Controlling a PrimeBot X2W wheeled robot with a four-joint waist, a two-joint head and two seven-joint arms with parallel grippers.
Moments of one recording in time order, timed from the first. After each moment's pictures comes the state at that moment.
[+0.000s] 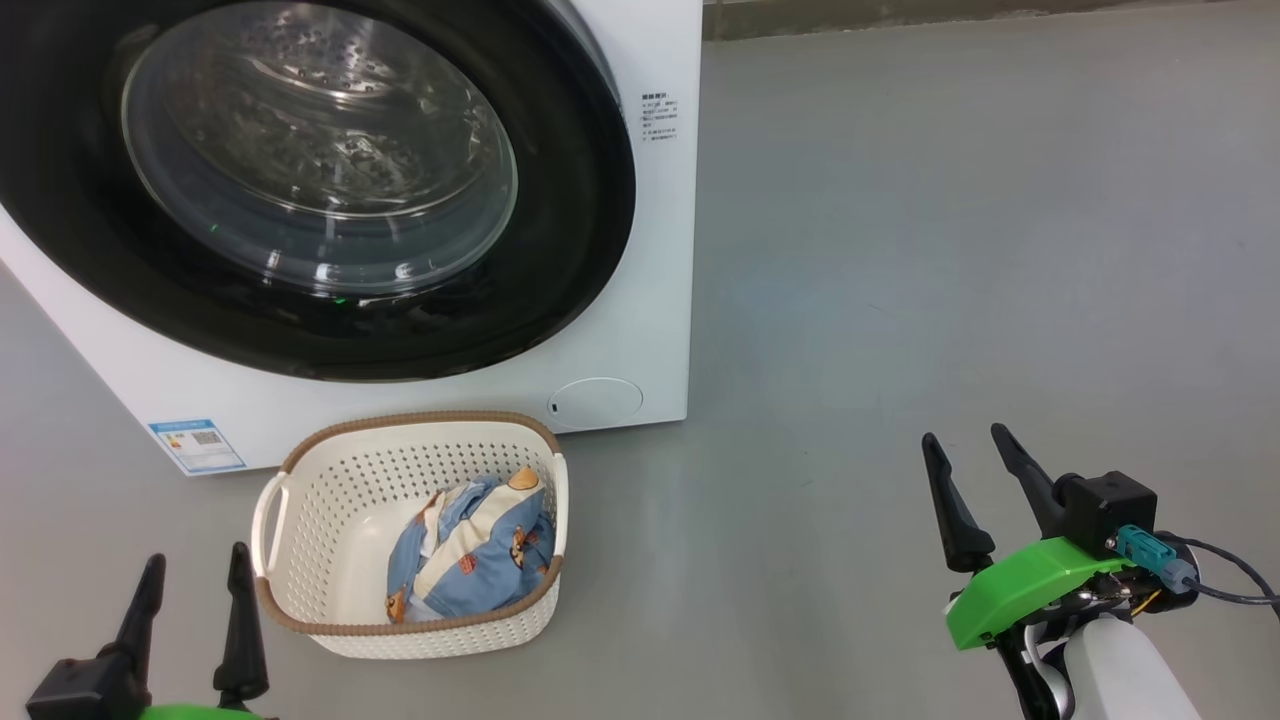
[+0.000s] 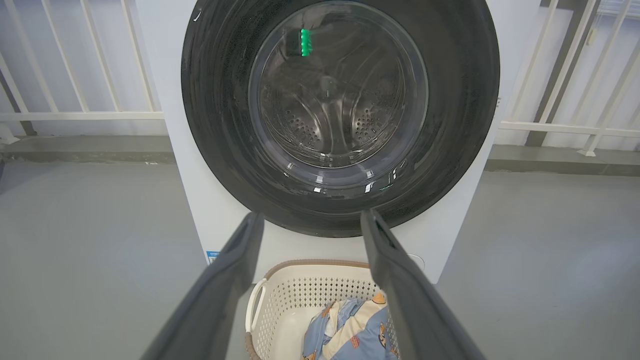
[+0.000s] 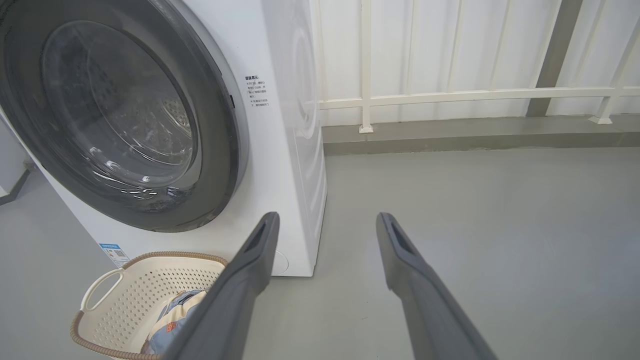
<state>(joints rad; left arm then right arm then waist) -0.05 0.08 0.12 0.27 -0.17 -0.13 -0.25 -0.29 -0.06 -0.05 0.48 0.12 0.13 -0.25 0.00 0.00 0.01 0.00</state>
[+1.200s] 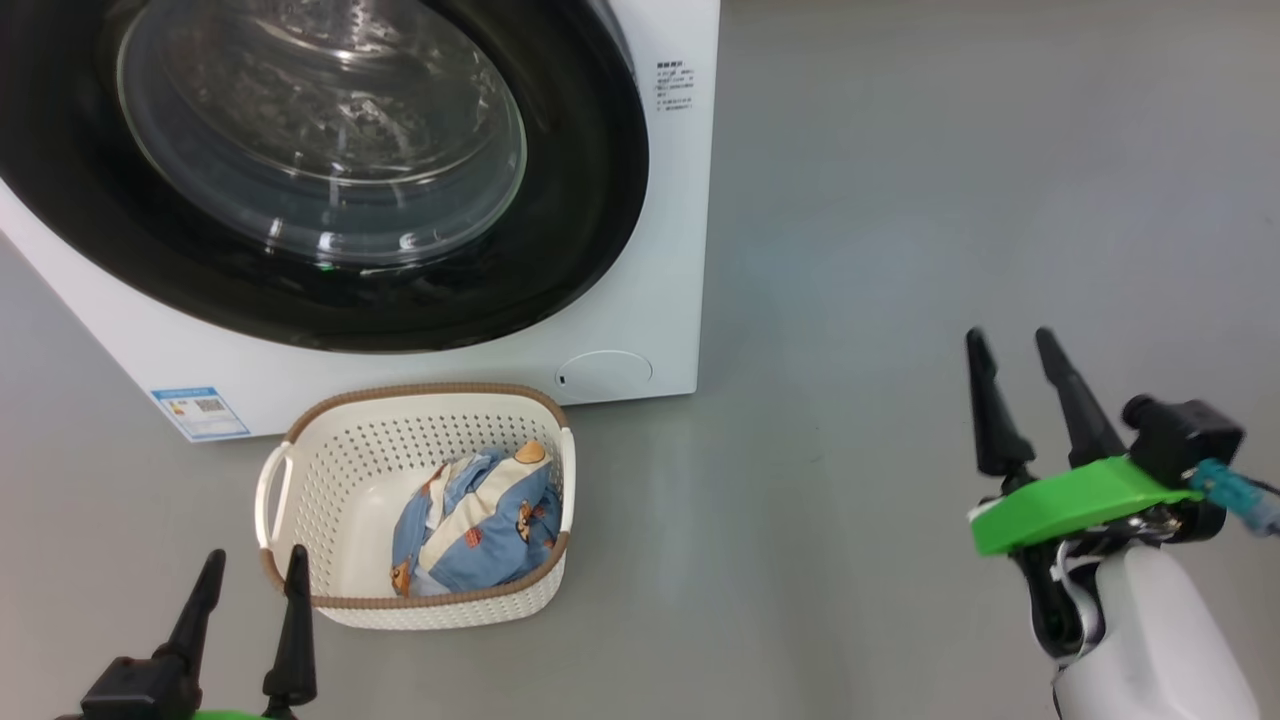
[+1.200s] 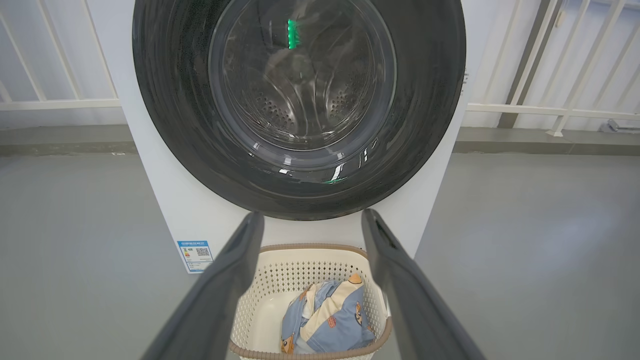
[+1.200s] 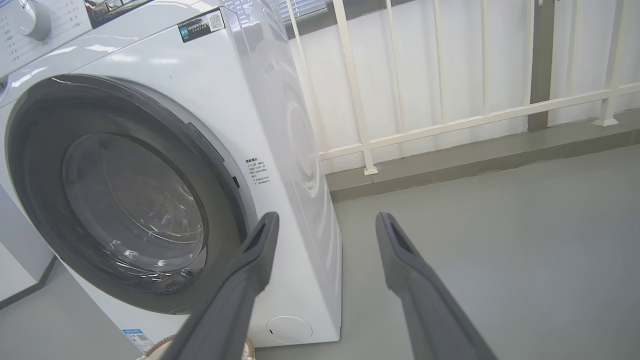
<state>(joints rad) -0.02 0.09 0.02 0.22 -0.19 -0.13 -0.25 -0.37 -0.06 -0.08 0.40 0.27 0.13 -0.25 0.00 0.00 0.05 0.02</state>
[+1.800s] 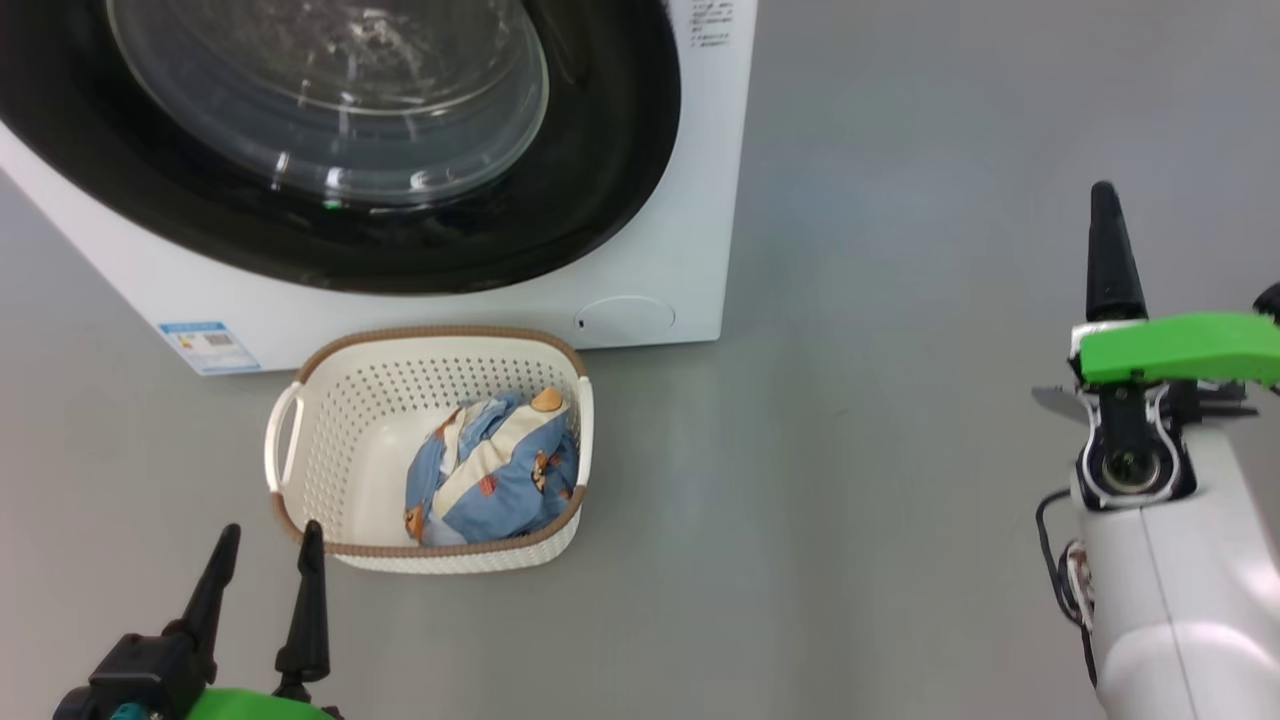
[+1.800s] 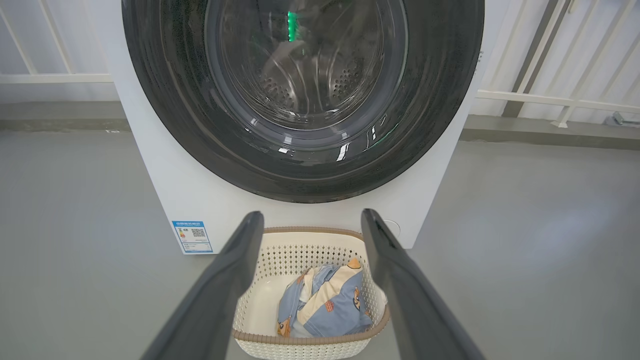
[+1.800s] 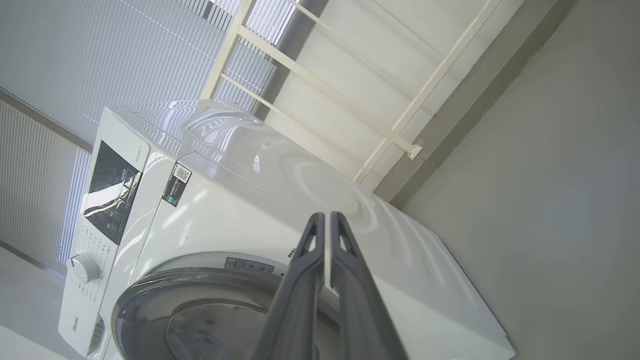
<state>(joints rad) -0.05 0.09 -0.01 0.22 -0.22 -0.13 -0.25 -0.62 -0.06 -0.18 0.49 0.99 0.13 -0.12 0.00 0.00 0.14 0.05</state>
